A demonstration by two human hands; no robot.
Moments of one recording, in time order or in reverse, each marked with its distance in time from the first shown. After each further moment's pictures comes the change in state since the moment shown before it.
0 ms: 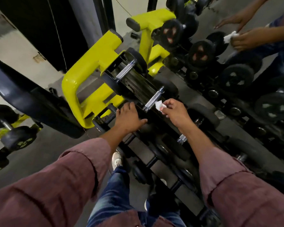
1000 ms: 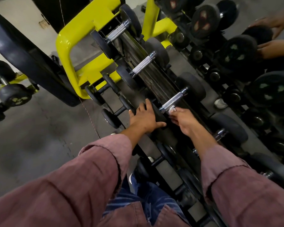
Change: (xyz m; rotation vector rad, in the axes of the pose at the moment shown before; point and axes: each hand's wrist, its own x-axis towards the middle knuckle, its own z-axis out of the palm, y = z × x) left_hand -0.096 0.130 0.119 -0.107 -0.250 -0.140; right_hand -0.071 0.137 -0.076 0.285 -0.173 0.385
